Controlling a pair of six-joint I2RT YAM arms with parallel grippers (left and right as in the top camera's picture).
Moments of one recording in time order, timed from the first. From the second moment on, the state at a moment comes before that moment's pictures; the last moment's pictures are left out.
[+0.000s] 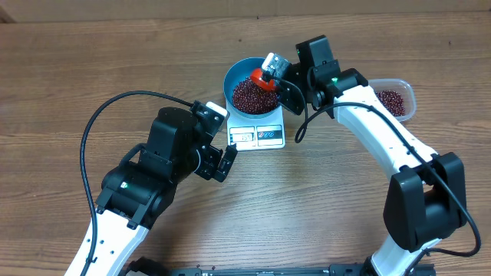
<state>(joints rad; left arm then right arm) -0.45 1.08 1.07 -0.78 0.05 0.06 0.37 1.86 1.47 -0.59 -0.20 -0.65</state>
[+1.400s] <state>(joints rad) -0.45 1.08 1.07 -0.78 0.05 0.06 0.48 1.94 1.62 -0.75 -0.07 -0.64</state>
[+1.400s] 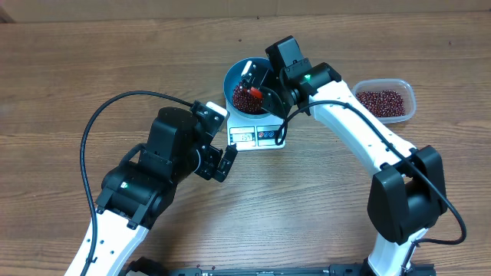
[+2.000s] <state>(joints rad) -0.45 1.08 1.07 -0.78 0.05 0.06 0.45 2.00 1.62 -0.70 -0.04 -0.64</state>
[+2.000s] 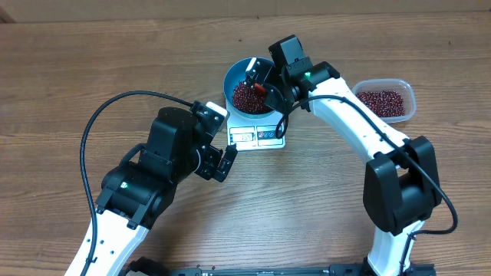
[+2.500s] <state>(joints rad) -0.45 1.08 1.07 -0.78 0.05 0.06 0.44 2.01 1.63 -0.79 -0.09 -0.62</state>
